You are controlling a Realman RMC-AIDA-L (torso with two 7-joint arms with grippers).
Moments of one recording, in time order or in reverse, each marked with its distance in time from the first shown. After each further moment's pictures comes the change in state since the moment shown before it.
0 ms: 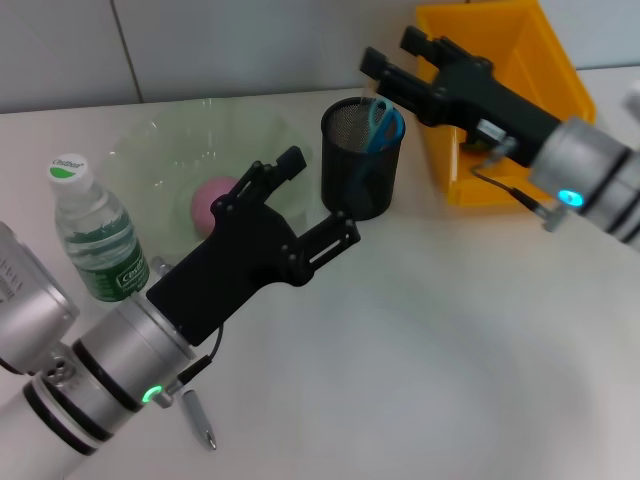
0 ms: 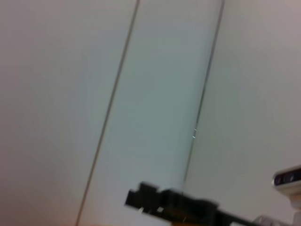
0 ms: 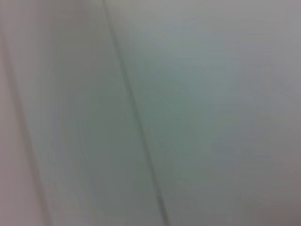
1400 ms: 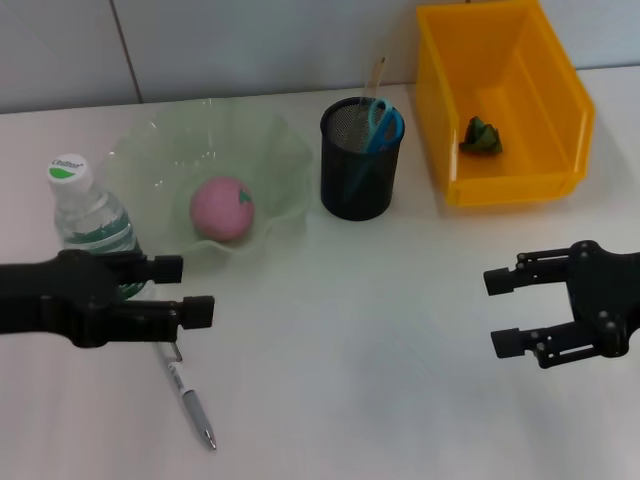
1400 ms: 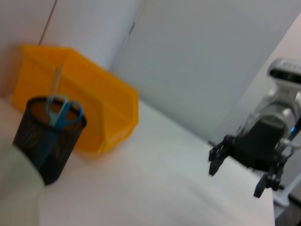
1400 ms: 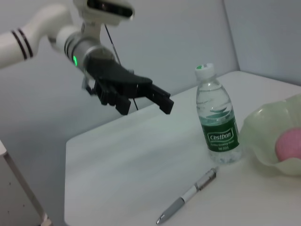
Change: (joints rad) left arm 0.025 0.027 -1.207 0.528 1.838 0.616 -1.580; right arm -0.284 -0.123 -0.238 -0.721 -0.554 -0.550 0.622
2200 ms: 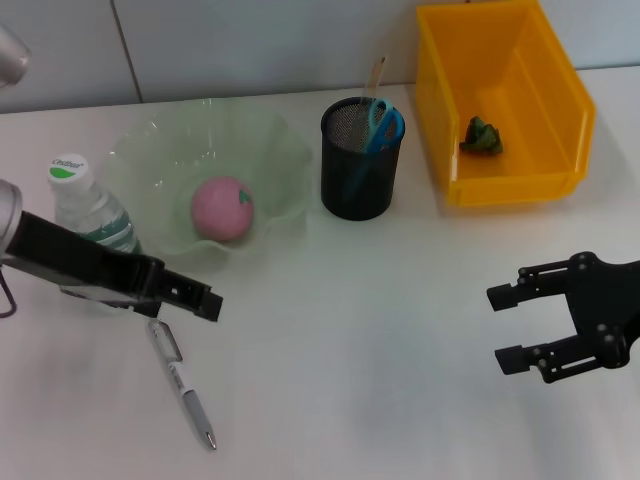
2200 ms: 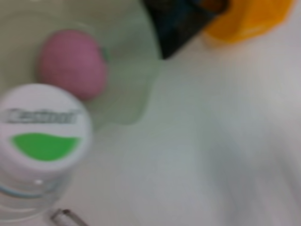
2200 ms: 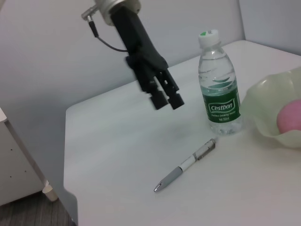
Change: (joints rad) left arm -0.374 -0.082 -0.060 0.098 0.674 0.177 -0.757; right arm 0.023 0.001 -0.005 -0.027 -0.091 0.002 -0.006
